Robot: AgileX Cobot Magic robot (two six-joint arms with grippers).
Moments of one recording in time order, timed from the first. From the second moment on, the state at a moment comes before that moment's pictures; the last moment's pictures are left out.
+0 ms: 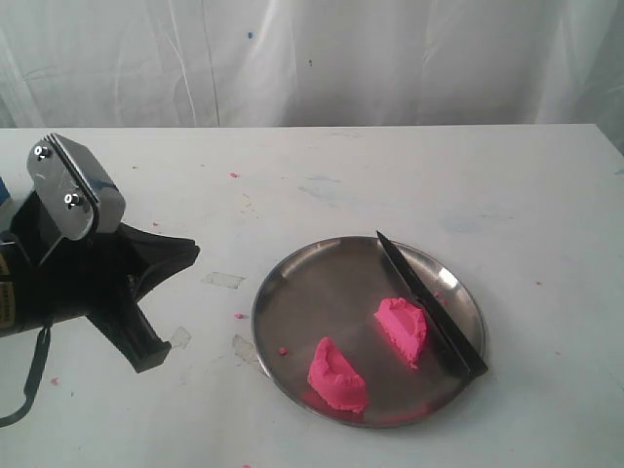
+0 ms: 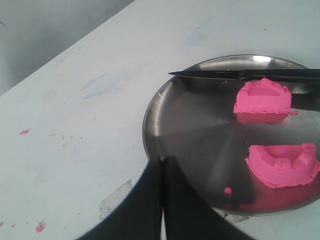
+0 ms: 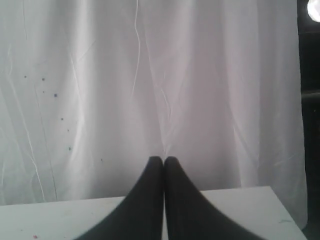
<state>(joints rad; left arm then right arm) -0.36 1.21 -0.45 0.83 -0.41 -0.42 0.05 0.34 -0.52 0.05 0.13 0.06</state>
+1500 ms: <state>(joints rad) -0.36 1.20 -0.45 0.83 -0.41 -0.42 0.00 0.00 0.00 -0.17 0.30 0.16</state>
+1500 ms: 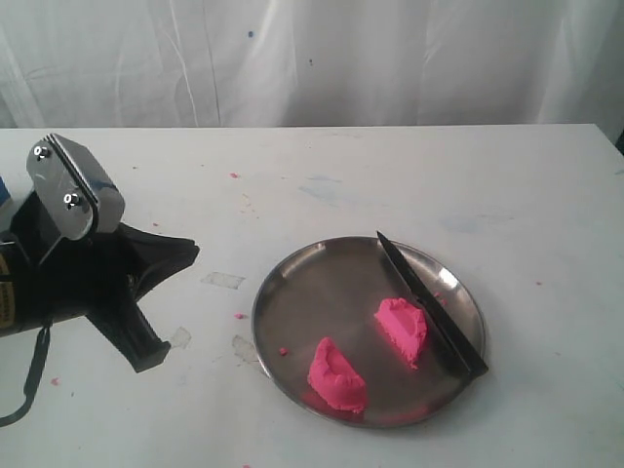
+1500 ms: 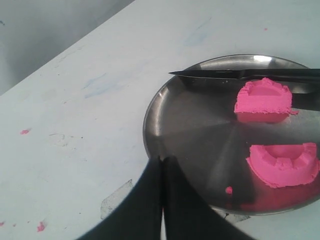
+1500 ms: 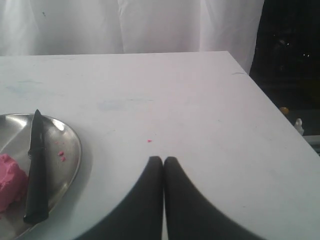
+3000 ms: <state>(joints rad) 0.09 0.14 -0.05 0.91 0.04 -1.14 0.00 0.00 0.00 -0.17 0.30 0.16</state>
